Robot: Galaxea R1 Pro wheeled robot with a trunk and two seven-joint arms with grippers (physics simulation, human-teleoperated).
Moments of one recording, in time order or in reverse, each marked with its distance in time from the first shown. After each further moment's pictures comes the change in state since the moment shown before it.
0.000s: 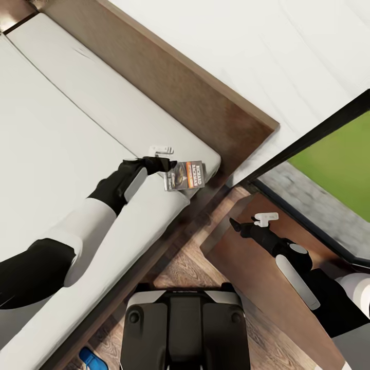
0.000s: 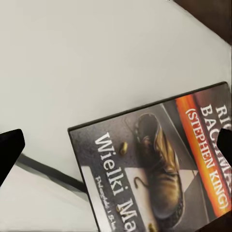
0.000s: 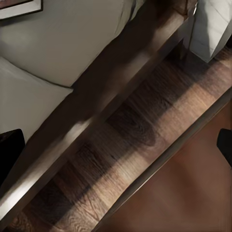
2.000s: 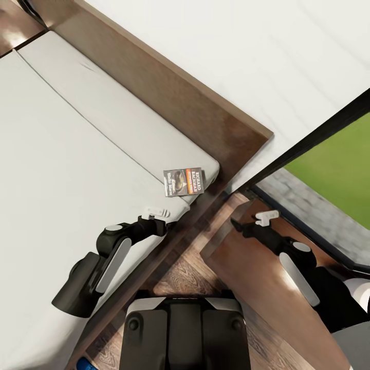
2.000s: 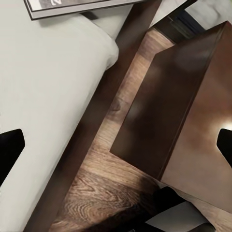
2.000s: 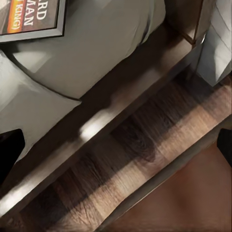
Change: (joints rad) left arm 0.685 0.133 0.024 -0.832 -0.002 0.348 -0.009; right arm -0.008 0.006 -0.059 0.045 0.112 0.000 0.154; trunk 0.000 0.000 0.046
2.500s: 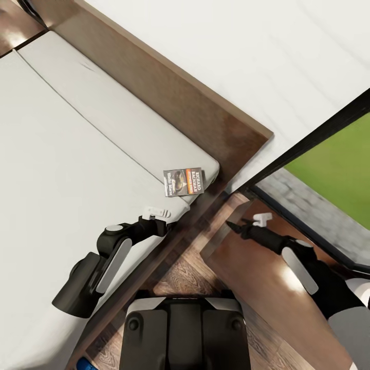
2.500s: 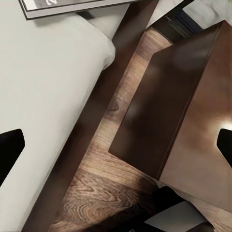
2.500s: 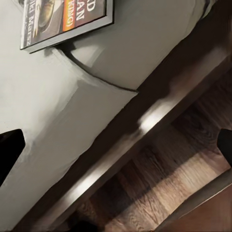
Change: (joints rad) left arm 0.000 0.001 -0.007 0.000 0.001 -0.003 -0.003; right arm -0.071 -0.001 -0.019 0.199 -0.145 0.000 0.324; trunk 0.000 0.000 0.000
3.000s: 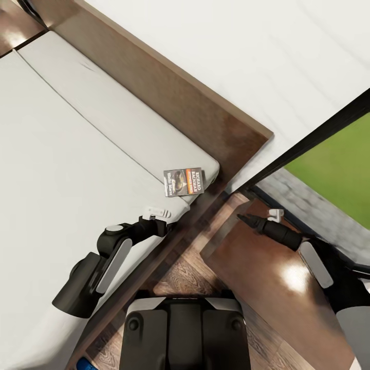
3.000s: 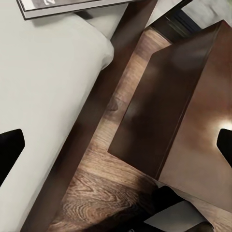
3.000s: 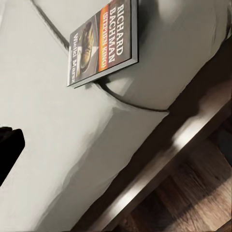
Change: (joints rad) left arm 0.000 0.000 -0.002 0.000 0.000 -0.001 -0.002; right arm -0.001 0.001 -0.219 0.026 -0.002 0.115 0.290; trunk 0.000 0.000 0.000
